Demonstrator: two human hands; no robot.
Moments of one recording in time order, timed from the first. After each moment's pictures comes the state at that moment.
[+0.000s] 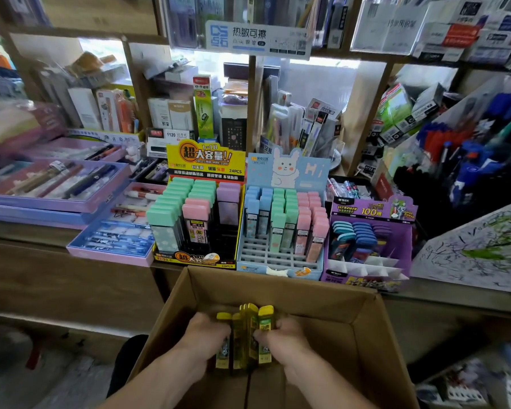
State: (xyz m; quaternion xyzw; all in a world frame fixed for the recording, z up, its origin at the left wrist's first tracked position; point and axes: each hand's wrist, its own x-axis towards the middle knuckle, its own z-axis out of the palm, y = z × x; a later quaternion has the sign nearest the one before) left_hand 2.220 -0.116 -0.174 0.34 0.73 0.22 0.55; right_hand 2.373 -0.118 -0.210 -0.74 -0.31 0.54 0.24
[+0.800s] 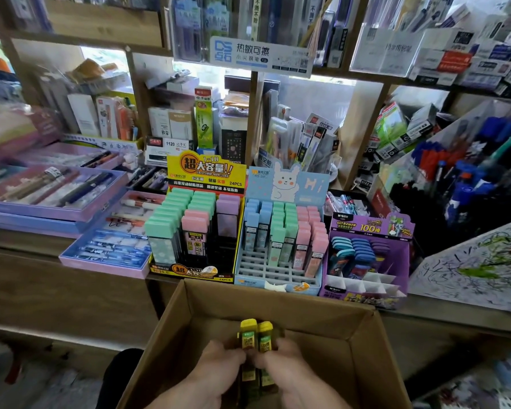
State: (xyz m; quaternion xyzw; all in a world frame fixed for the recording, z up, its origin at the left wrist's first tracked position) left_hand 2.243 -0.123 -0.184 0.28 0.68 0.24 0.63; right_hand 2.370 -0.125 -0.196 -0.72 -0.25 0.60 0.24
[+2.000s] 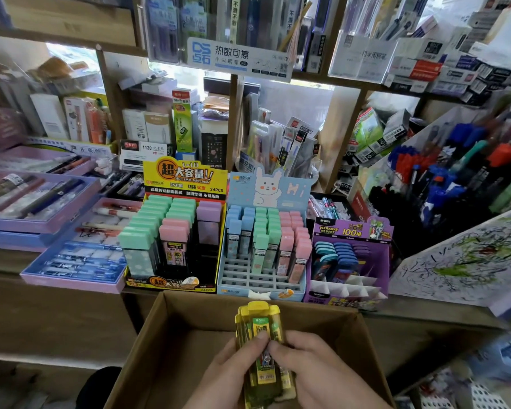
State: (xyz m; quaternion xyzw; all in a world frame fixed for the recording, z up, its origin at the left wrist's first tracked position) left_hand 2.261 -0.145 -0.128 0.26 0.50 0.30 0.77; right_hand 2.417 -0.152 -0.114 -0.57 -0.32 0.68 0.33
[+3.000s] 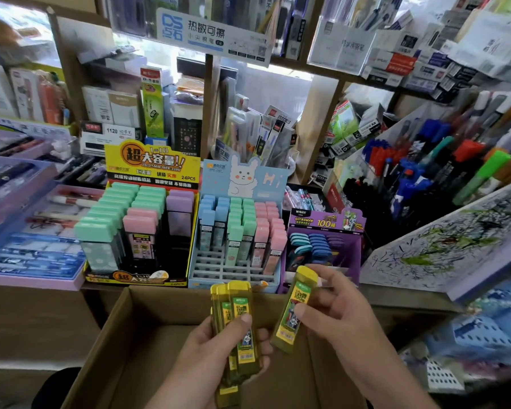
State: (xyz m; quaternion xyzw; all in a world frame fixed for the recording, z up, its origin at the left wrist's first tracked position) left_hand 2.275 -0.143 -0.107 0.22 0.44 0.36 0.79; right_hand 2.480 -0.161 -0.080 -0.59 -0.44 0.47 0.49
